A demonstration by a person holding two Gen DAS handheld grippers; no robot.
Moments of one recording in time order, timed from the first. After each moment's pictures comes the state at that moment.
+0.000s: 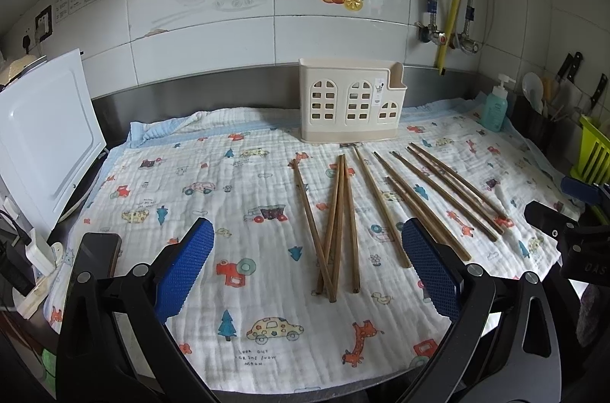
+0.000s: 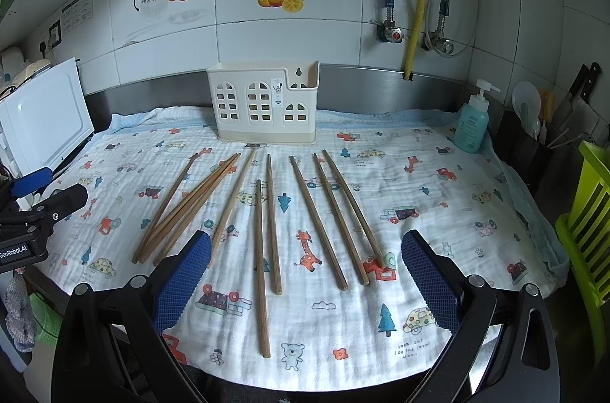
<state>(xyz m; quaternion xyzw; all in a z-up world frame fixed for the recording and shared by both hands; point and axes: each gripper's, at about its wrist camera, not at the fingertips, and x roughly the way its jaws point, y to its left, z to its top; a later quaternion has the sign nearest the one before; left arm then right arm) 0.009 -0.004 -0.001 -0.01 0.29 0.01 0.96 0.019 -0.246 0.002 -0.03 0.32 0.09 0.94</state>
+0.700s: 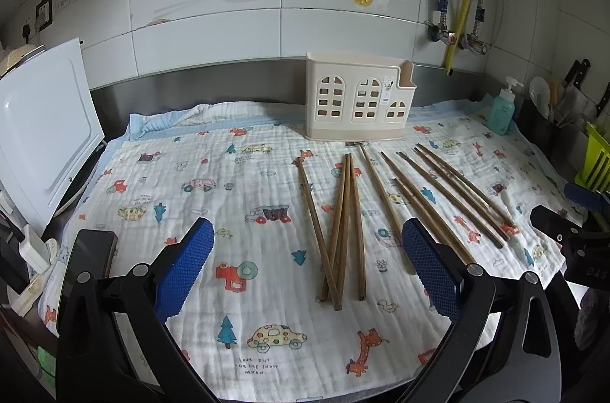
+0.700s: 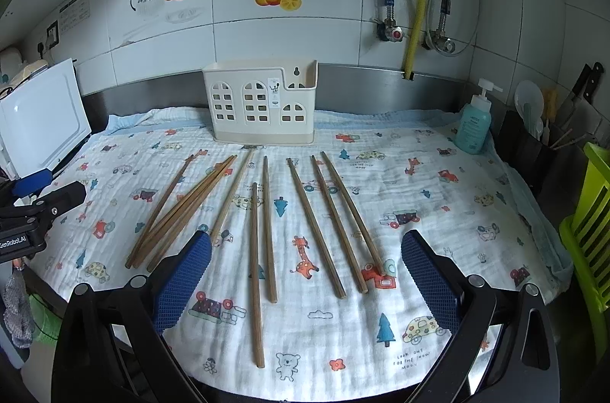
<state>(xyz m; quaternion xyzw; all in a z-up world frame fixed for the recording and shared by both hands) 0.022 0.000 -0.007 -0.02 0.30 0.01 0.95 0.030 -0.249 -0.006 -0.03 0.31 0.10 0.94</state>
